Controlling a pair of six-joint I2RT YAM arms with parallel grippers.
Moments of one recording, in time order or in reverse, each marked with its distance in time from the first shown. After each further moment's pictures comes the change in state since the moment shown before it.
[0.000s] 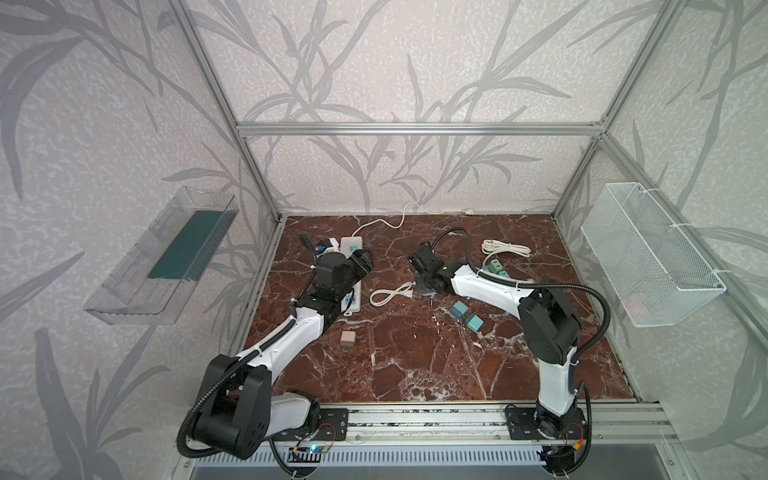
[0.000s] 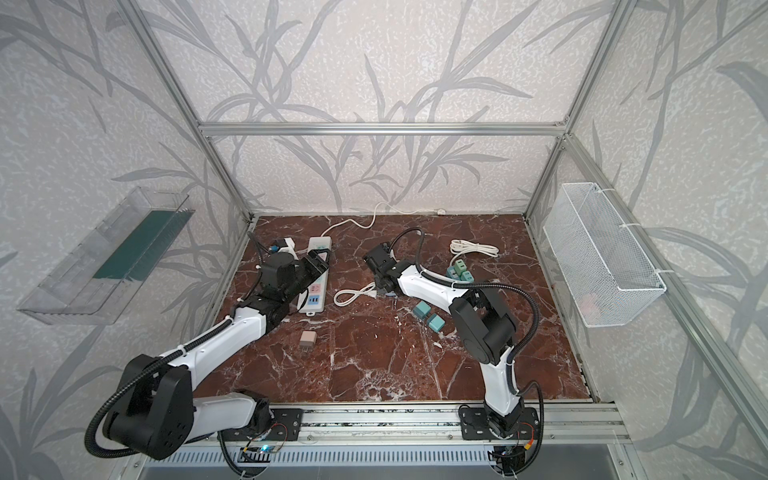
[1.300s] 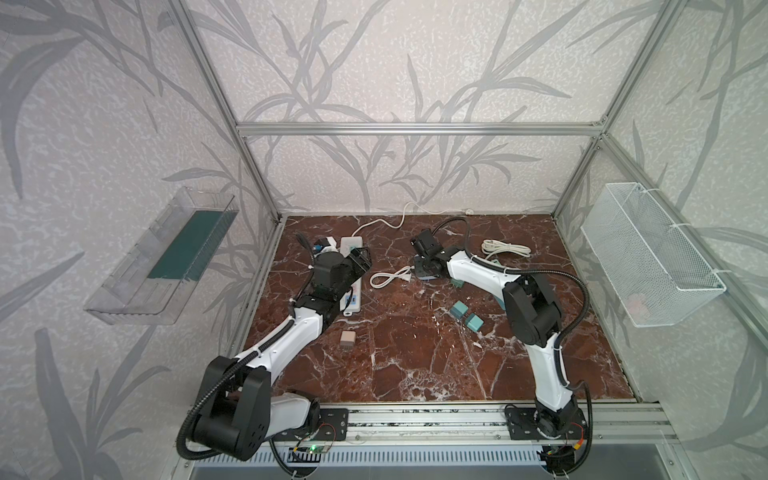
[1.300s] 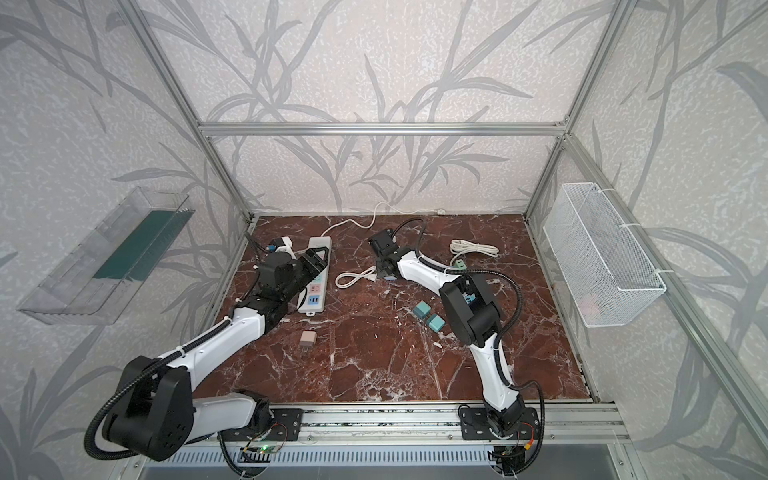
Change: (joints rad) left arm 0.015 -0.006 0.000 0.014 0.000 -0.004; right arm -0.111 0.210 0.264 0.001 -0.060 -0.032
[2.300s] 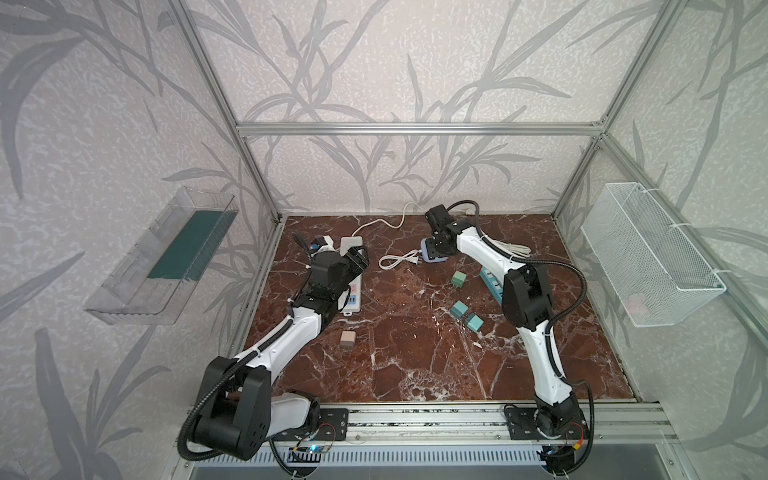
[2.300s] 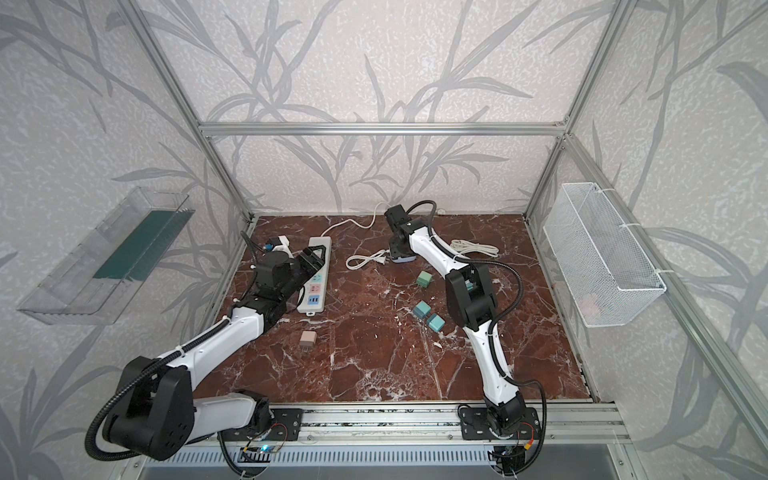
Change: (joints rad) left arm 0.018 0.000 0.000 0.013 0.000 0.009; right arm -0.139 0.116 0.362 -0.303 -0.095 -0.157
